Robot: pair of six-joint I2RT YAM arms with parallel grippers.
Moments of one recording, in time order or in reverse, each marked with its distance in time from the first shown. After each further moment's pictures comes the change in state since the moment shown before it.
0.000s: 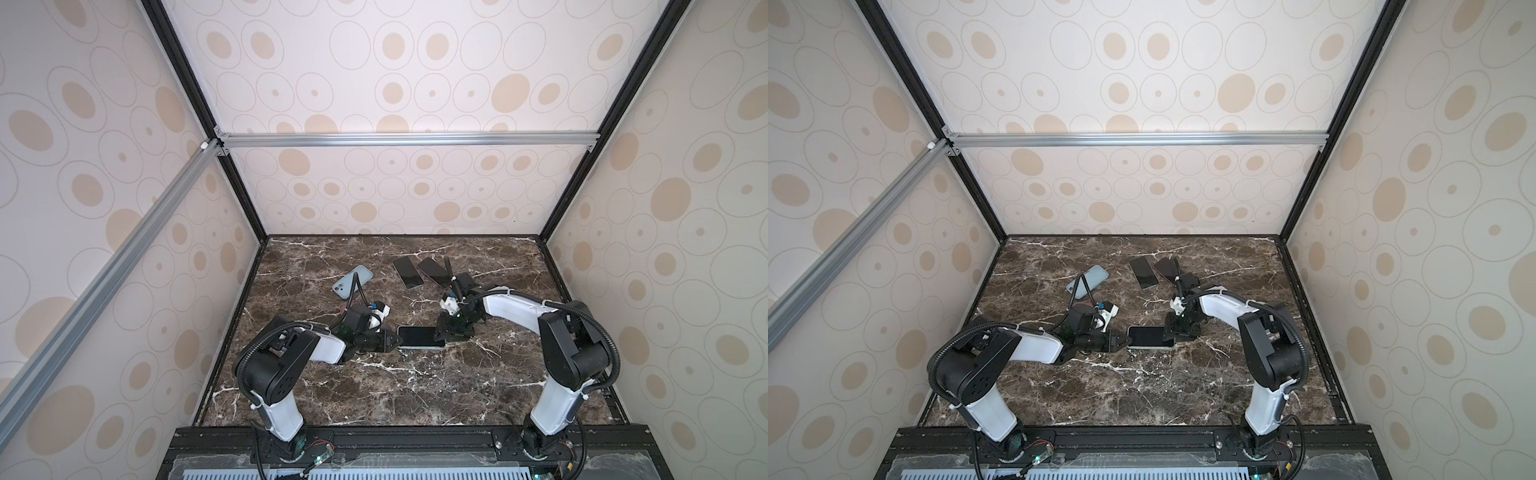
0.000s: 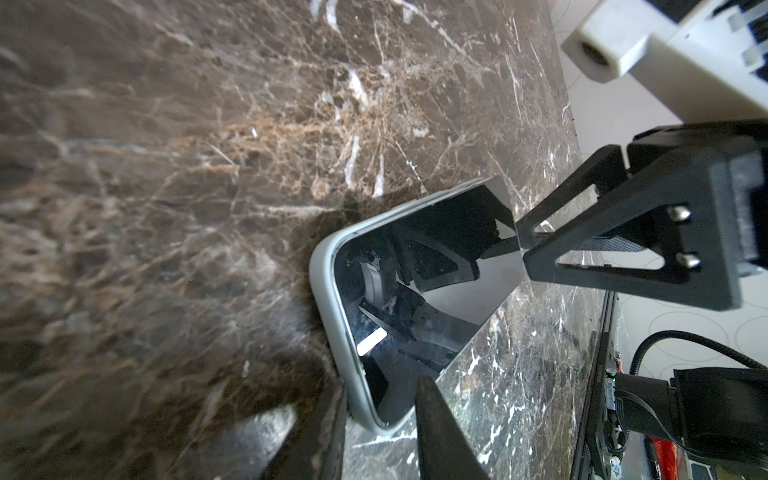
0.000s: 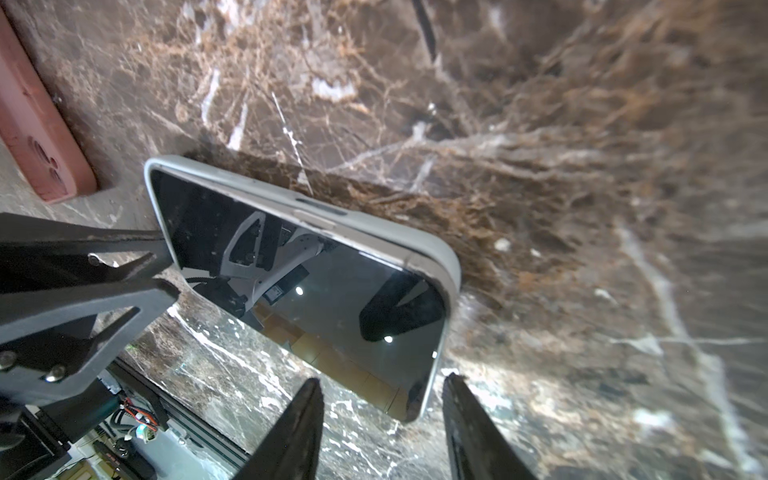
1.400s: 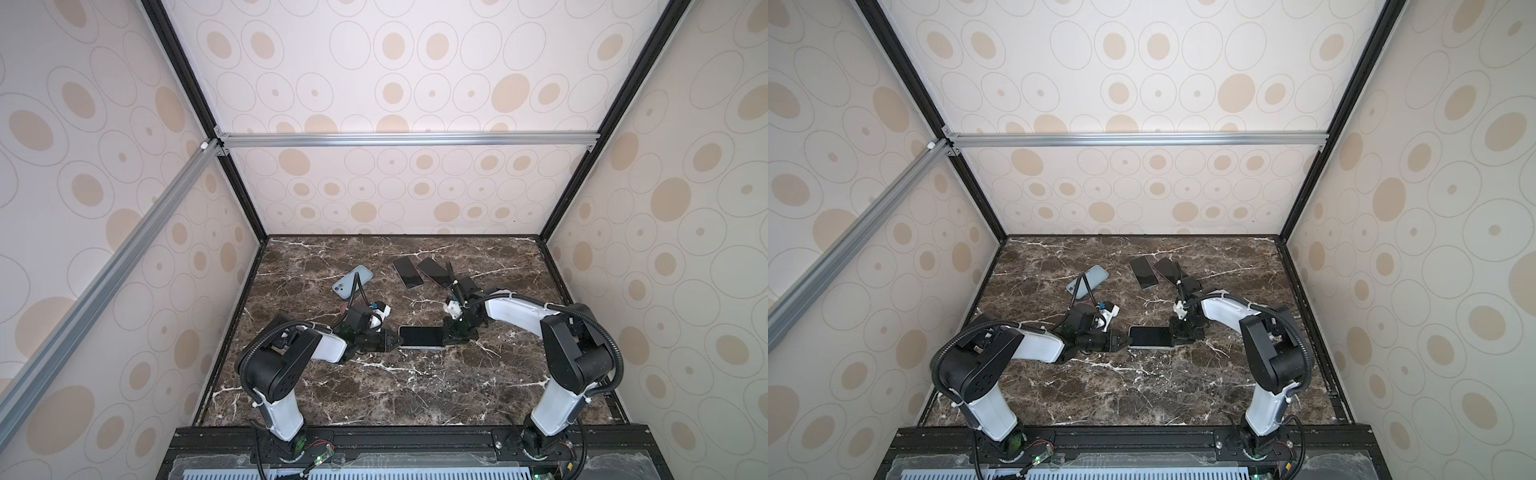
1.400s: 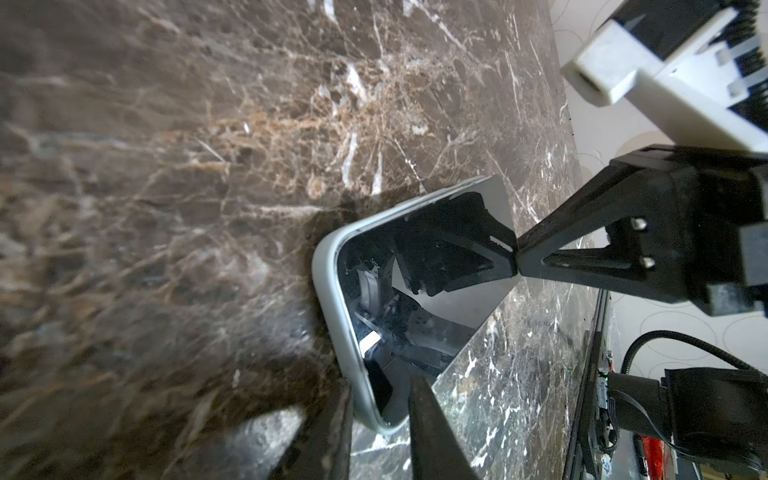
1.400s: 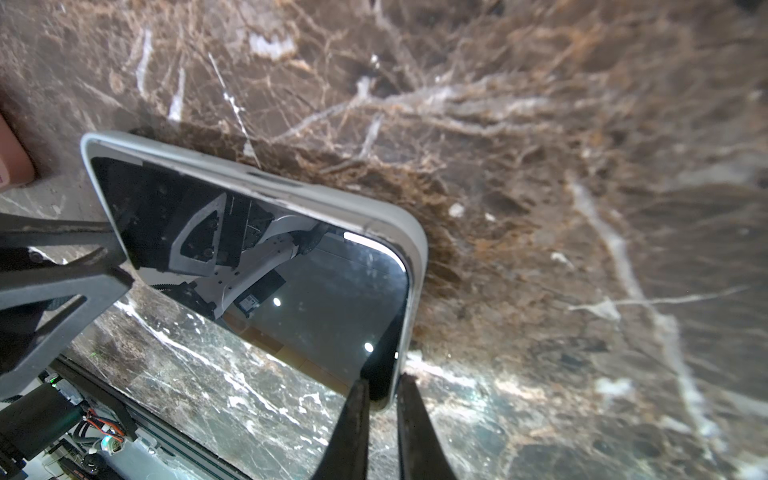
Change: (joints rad) left arm -0.003 0.022 0.014 0.002 0.020 -0.017; right arm 0.005 -0.018 -0.054 0.021 0.044 -0.005
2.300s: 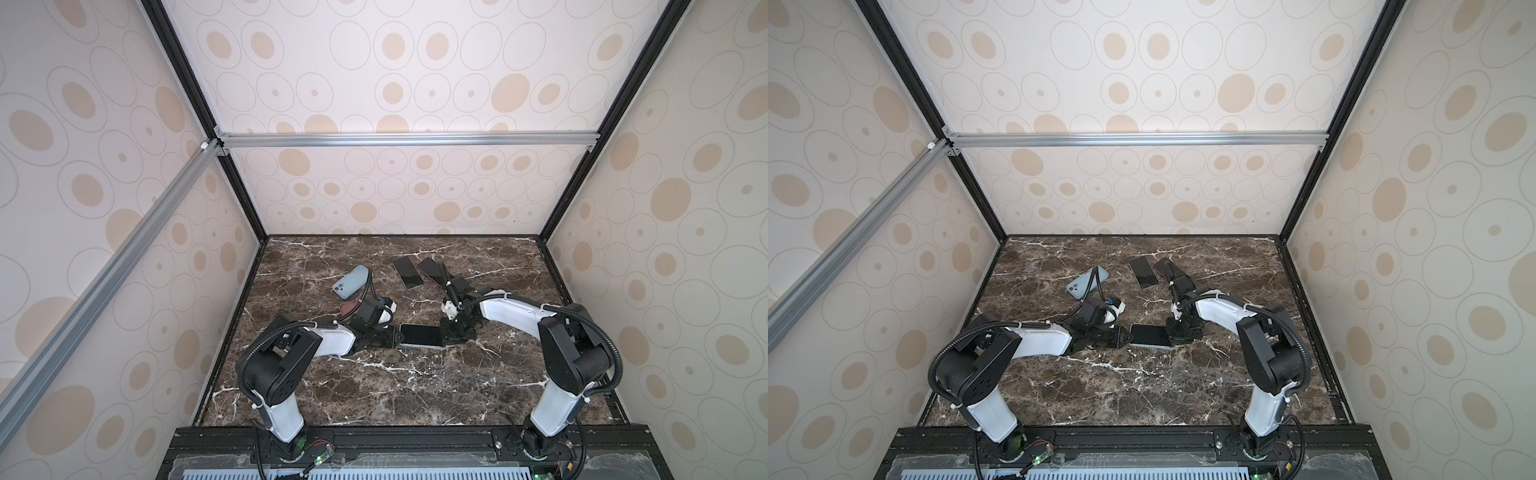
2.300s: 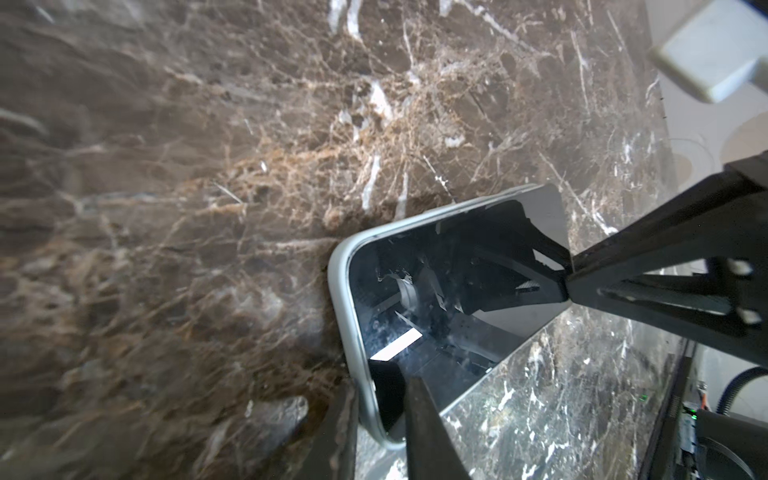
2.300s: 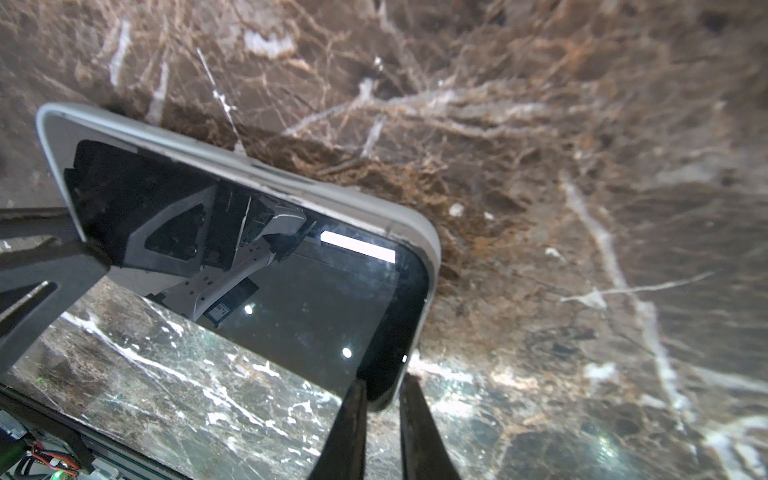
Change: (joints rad) left arm -0.072 -0.008 0.150 -0.297 -0.212 0.079; right arm 0.053 0.011 0.029 -0.026 0.101 0.026
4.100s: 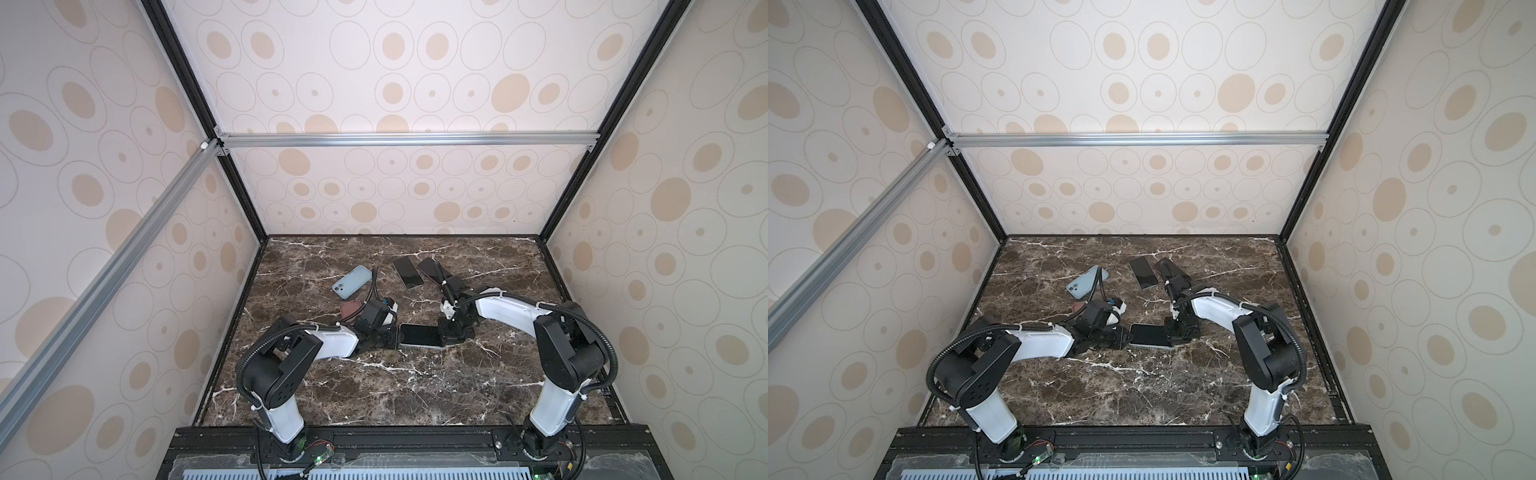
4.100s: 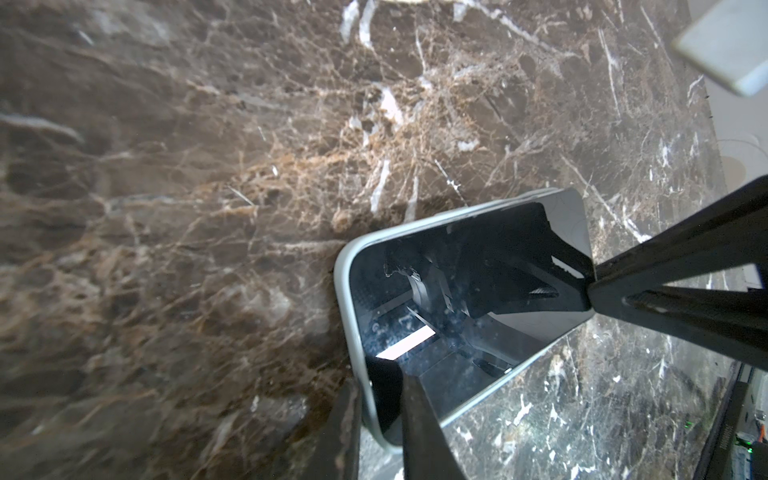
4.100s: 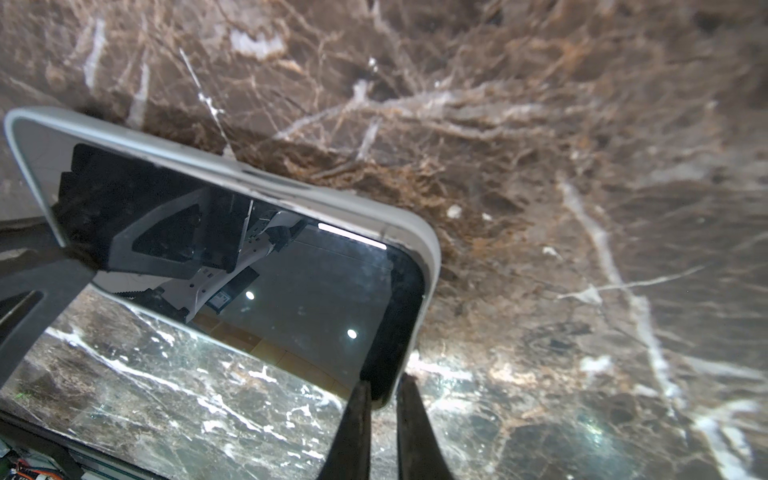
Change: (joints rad) left arm -0.040 -0.014 0.000 -0.005 -0.077 -0.016; right arm 0.022 0.054 0.035 -0.044 0.037 0.026
